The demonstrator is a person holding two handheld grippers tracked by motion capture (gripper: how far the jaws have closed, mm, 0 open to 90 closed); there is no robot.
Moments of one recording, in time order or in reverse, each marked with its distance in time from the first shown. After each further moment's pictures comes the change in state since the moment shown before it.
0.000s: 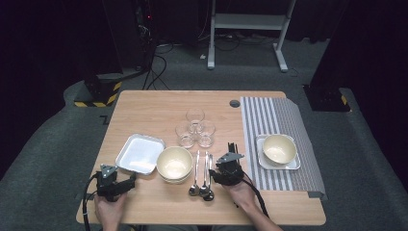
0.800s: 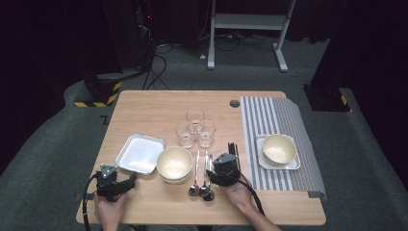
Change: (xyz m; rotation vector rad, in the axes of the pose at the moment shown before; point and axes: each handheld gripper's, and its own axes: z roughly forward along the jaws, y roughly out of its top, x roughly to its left) left arm 0.000 0.000 0.000 -0.001 0.000 -0.002; right arm 0.009 0.003 0.006 0.021 -0.032 -0.044
